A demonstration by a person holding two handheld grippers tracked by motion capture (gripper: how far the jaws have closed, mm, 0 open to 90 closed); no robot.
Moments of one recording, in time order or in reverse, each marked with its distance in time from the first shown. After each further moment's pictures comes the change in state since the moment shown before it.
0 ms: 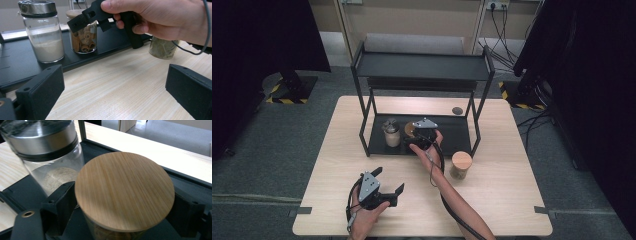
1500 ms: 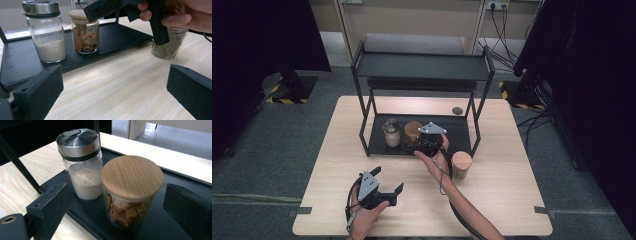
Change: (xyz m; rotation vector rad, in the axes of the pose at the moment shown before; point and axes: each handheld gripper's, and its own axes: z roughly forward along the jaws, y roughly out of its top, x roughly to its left) left arm 0.001 0.000 0.000 -0.001 0.007 -0.003; right arm -0.008 -0.012 -0.045 -0.055 0.081 0.016
